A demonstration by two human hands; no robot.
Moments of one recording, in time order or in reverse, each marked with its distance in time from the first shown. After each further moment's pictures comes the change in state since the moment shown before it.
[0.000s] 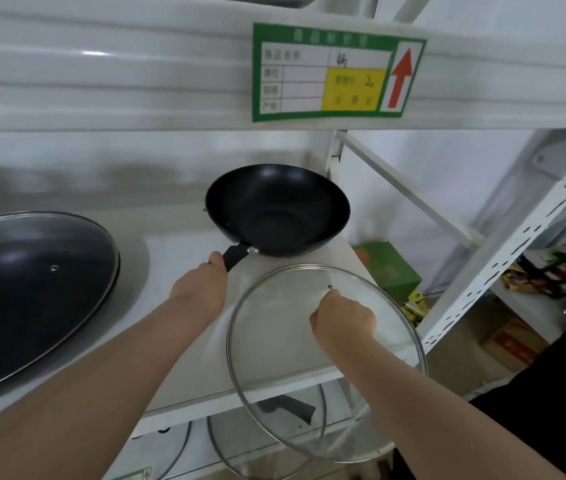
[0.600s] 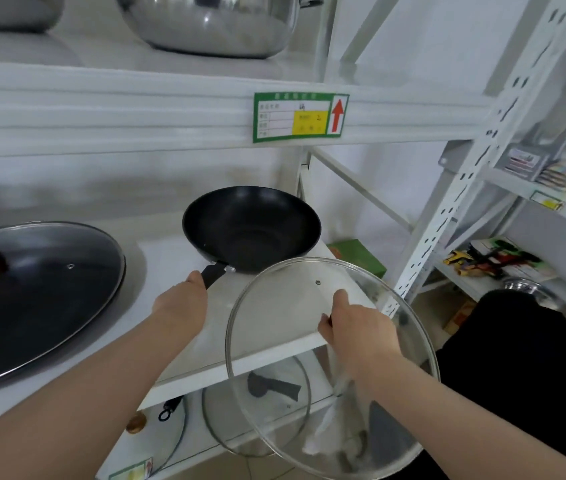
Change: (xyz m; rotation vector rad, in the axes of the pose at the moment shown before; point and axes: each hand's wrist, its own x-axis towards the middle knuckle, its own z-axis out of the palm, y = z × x) left_hand -0.074 -0.022 -0.013 0.041 -0.045 0.006; right_hand -0.124 0.036 -0.041 -0.076 0.159 -0.078
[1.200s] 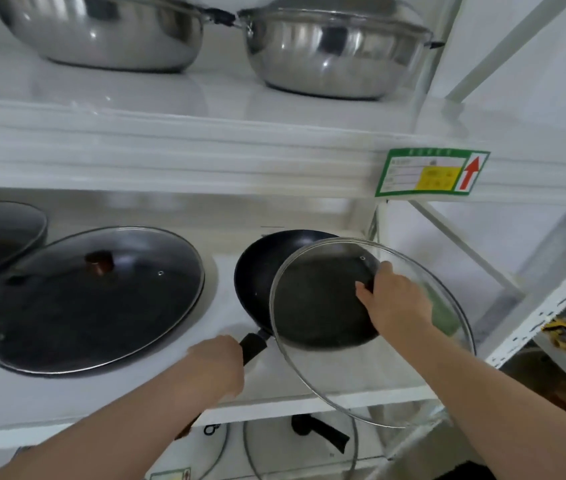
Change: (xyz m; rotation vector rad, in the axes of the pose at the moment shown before) left_hand -0.030 -0.037 -0.003 0.188 -0.418 -0.104; right_hand 0.105 -0.055 -0.041 0.141 0.171 -0.001
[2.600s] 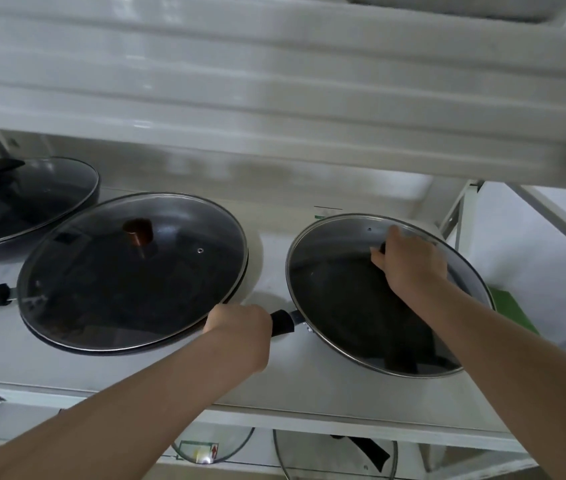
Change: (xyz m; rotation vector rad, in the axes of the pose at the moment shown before) left_hand 0.036 -0.020 -0.017 0.109 0.170 -0.089; right_hand 0.102 -0.069 0.060 -0.085 -0.009 -0.241
